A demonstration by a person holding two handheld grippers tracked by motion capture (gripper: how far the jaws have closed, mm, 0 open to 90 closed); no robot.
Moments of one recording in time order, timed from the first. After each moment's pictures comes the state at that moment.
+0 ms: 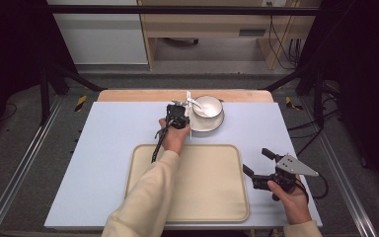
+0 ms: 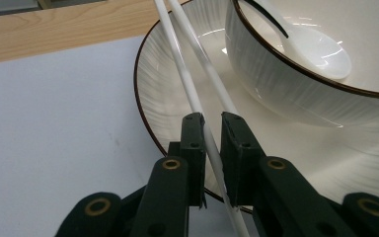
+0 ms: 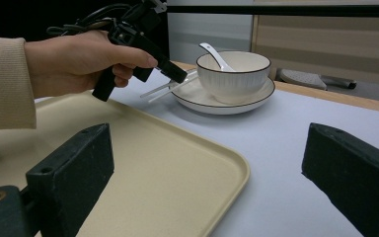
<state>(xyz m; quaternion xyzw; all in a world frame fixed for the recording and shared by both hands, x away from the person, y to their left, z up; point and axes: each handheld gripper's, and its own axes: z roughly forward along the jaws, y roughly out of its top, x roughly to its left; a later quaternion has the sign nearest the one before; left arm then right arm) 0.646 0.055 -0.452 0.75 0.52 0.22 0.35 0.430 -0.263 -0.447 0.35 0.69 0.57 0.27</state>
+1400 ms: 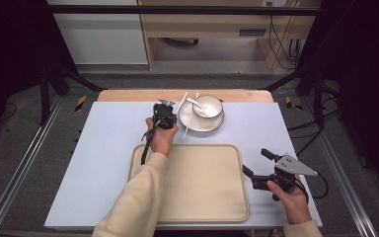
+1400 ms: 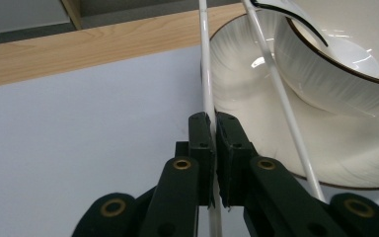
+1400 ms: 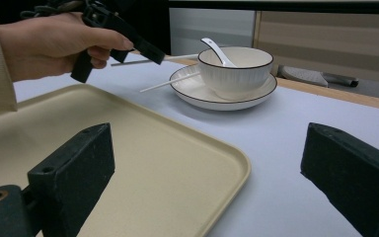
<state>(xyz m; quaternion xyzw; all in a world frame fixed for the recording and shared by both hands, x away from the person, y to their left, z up) 0.627 0.099 -0.433 0.73 0.52 0.25 0.36 0.430 -0.262 -0.449 0.35 0.70 0.57 0.26</state>
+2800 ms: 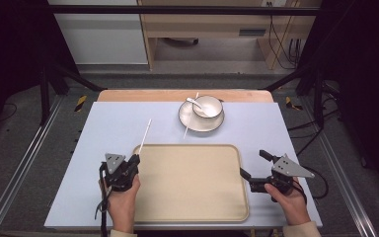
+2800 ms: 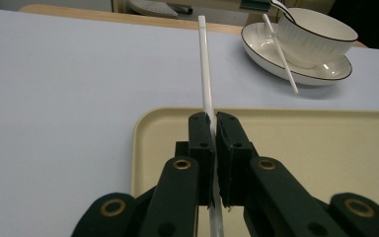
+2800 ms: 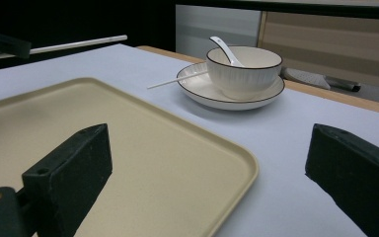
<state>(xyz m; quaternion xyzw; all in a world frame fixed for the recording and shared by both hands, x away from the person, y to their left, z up) 0.420 0.191 -0.434 0.62 0.57 0.29 0.45 0.426 -0.255 -0.448 0.33 0.71 0.56 0.27</state>
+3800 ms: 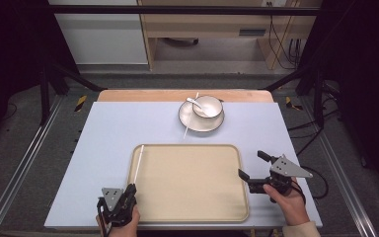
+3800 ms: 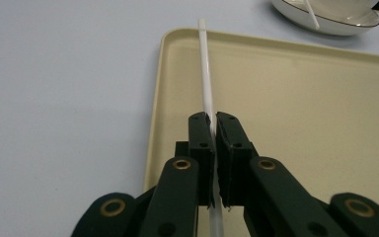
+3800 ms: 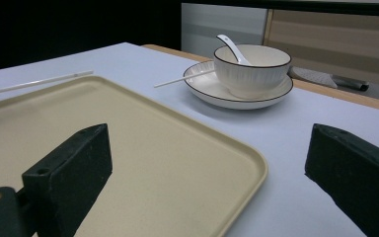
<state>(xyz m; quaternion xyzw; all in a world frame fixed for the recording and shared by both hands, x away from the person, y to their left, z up) 0.350 0.187 -0.474 0.60 0.62 0.30 0.41 0.425 -0.252 -0.449 0.33 0.71 0.56 0.26</state>
